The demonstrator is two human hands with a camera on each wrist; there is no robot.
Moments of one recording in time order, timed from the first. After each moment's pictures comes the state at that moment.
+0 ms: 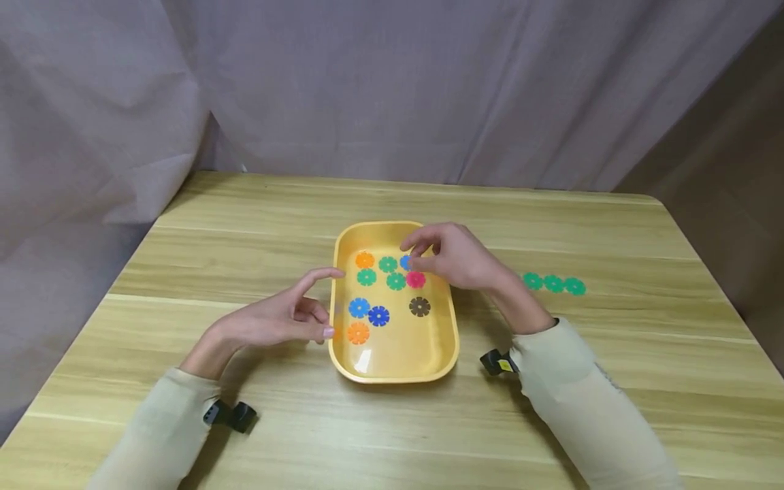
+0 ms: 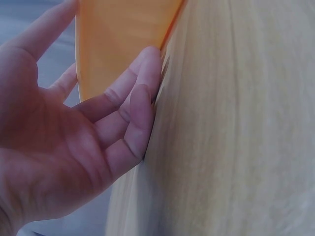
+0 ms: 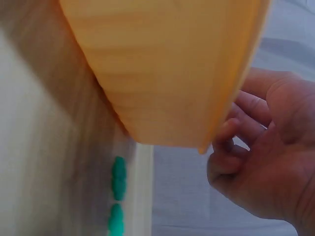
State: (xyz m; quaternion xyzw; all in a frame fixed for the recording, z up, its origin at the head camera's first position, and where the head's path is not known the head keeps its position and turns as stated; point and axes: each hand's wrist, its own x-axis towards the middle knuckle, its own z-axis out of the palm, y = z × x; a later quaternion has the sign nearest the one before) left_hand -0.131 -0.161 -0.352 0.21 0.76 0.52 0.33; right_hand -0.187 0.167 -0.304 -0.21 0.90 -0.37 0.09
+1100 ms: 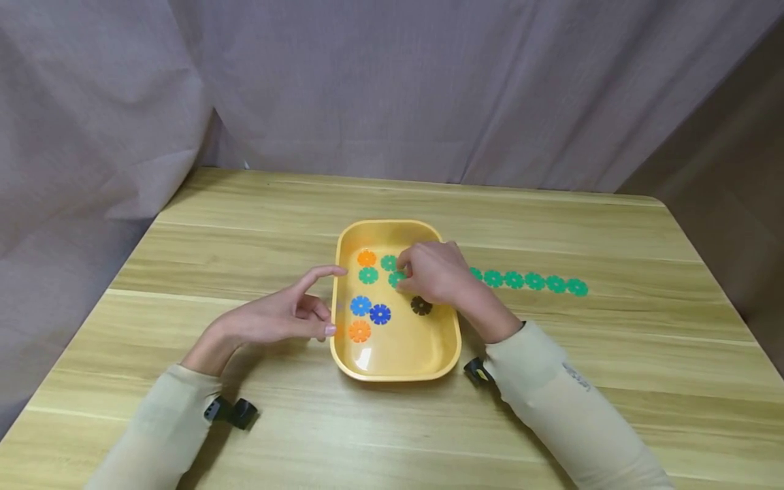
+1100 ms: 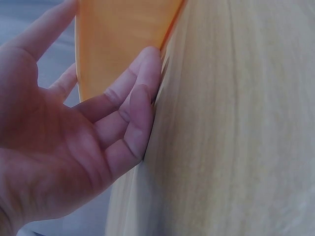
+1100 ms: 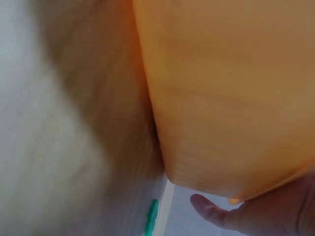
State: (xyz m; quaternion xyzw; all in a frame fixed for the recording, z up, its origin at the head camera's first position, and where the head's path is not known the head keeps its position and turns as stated) left_hand -0.131 -0.159 -0.349 0.21 0.76 0.52 0.33; right_hand -0.183 0.134 -0.324 -0.21 0.97 -0.10 0.09
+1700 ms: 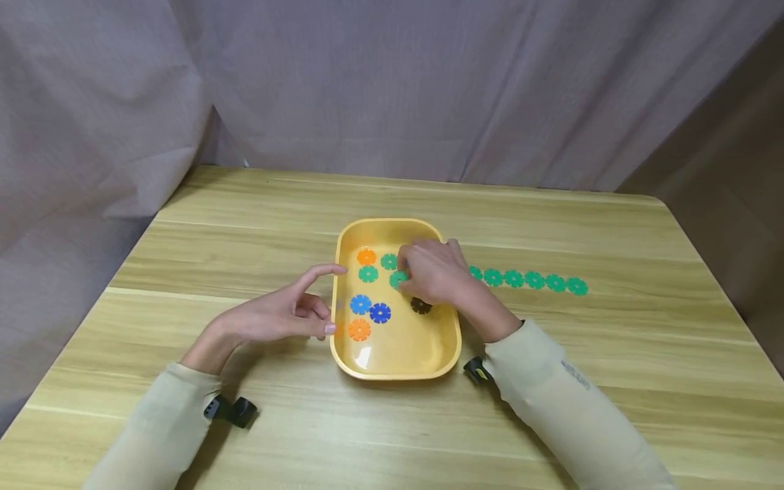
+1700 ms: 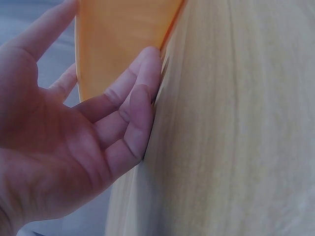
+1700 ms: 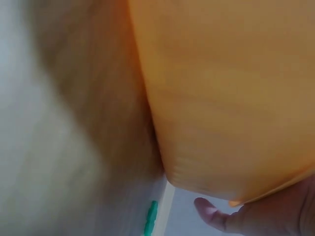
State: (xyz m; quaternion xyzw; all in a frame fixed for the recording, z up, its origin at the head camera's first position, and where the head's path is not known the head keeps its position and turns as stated) left_hand -0.131 -0.159 -0.350 0.21 0.75 0.53 0.33; right_hand -0.182 0.131 -0.325 -0.19 0.97 -0.08 0.09
